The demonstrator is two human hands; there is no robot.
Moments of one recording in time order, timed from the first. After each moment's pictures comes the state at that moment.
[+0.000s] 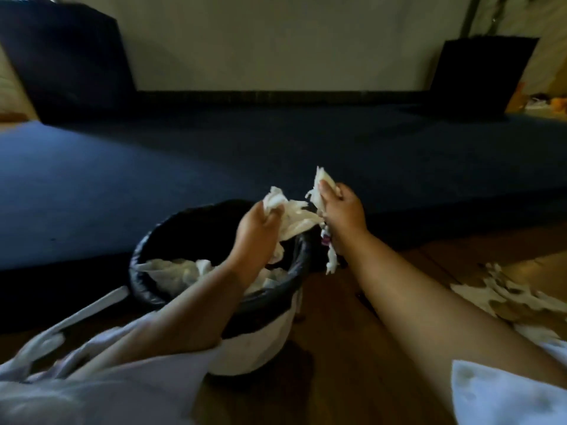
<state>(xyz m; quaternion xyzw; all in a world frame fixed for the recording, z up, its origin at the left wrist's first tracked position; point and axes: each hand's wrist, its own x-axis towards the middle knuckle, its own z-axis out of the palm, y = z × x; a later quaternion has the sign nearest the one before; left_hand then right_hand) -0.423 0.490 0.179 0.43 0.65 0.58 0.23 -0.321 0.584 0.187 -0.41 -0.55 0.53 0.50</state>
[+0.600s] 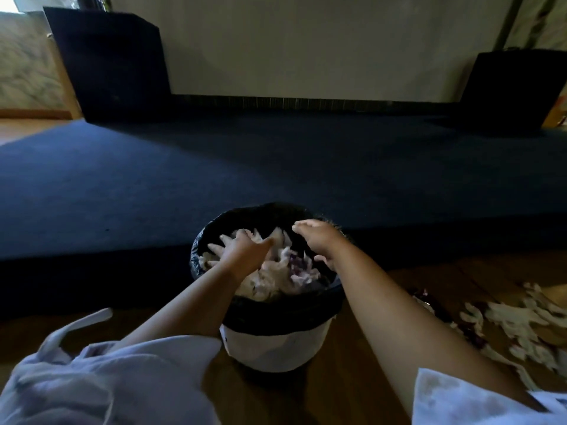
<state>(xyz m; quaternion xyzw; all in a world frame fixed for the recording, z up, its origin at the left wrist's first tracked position) -0.524 0.459 0.146 0.32 0.88 0.28 0.21 -0.403 0.543 0.165 -0.45 -0.70 0.51 0.21</state>
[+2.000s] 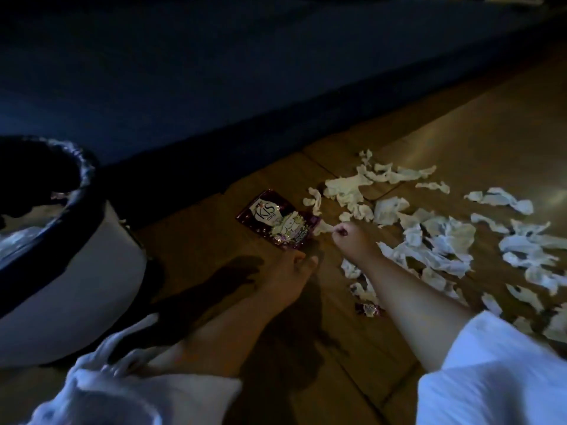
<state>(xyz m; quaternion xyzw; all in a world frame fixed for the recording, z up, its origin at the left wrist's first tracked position) -0.144 0.535 0.004 0.56 0.66 0.19 0.46 0.008 0.622 -0.036 -0.68 -0.60 0.34 0.25</state>
